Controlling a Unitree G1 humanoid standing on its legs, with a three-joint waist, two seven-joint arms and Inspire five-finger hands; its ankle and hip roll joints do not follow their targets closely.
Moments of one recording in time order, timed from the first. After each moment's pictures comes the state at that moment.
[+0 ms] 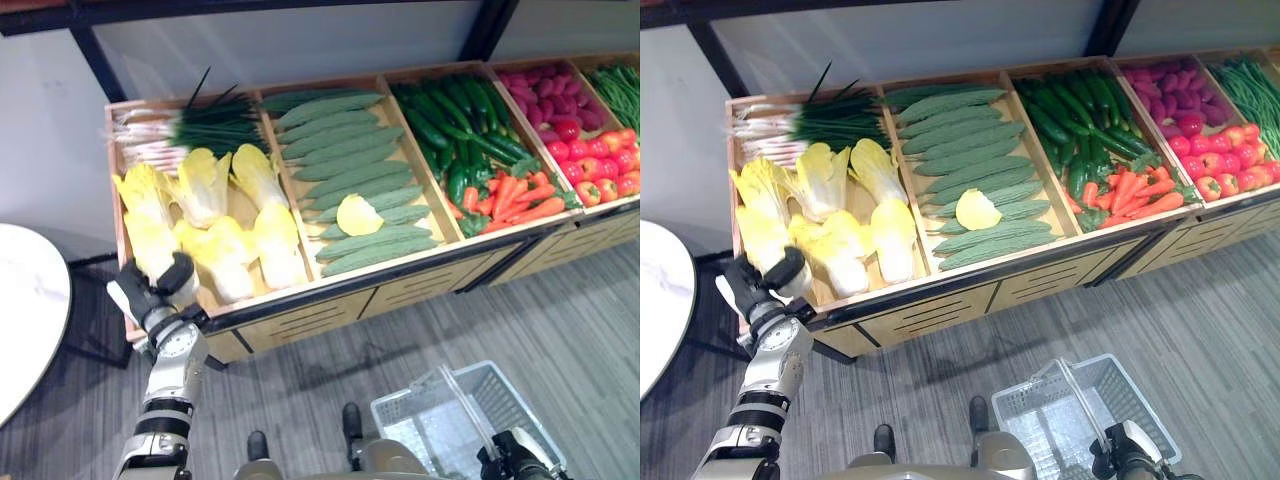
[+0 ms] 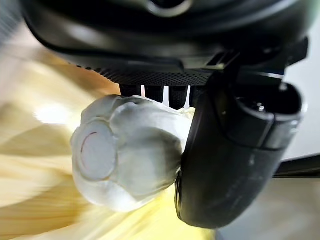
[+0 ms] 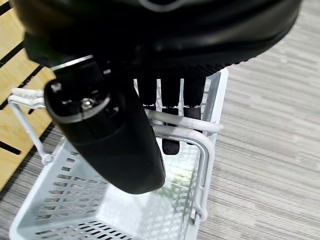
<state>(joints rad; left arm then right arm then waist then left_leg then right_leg) -0.19 0.29 0.11 0.23 -0.28 -0.10 0.73 0.06 -0.46 0.24 1.25 -0.24 -0.12 -0.21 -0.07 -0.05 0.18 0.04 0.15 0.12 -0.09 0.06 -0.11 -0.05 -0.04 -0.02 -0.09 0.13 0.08</state>
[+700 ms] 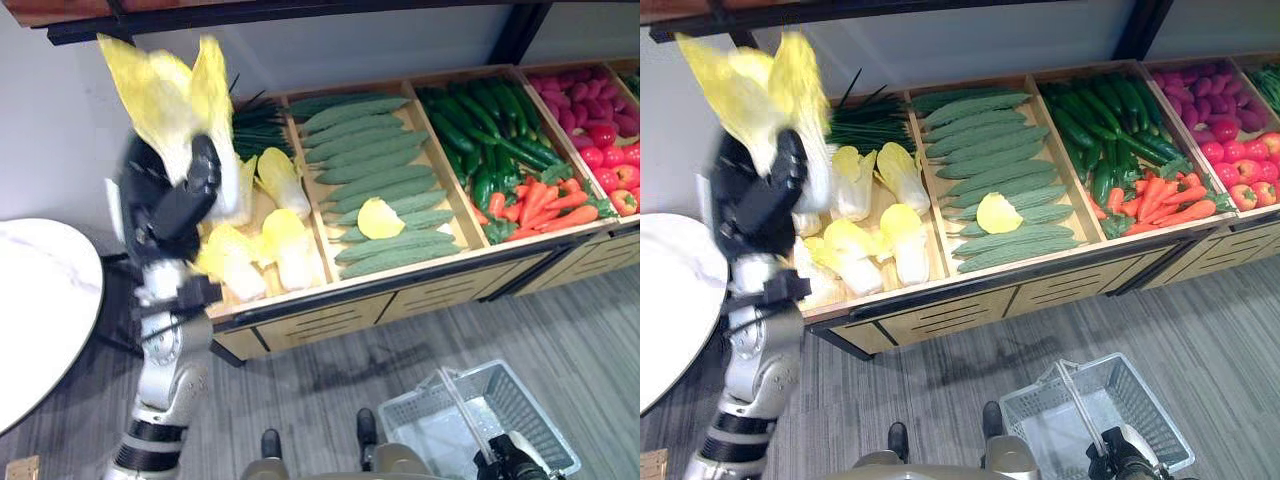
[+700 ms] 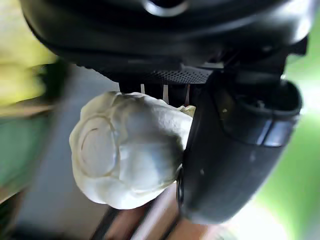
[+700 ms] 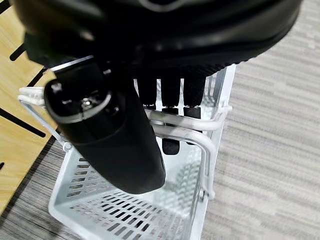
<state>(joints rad) 0.00 0.34 -0.13 -0.15 -0.91 -0.37 0.13 0.06 -0.45 0.21 1.25 -0.23 -0.15 -0.17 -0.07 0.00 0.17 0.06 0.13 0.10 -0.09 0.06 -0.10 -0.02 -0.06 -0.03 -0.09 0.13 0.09</state>
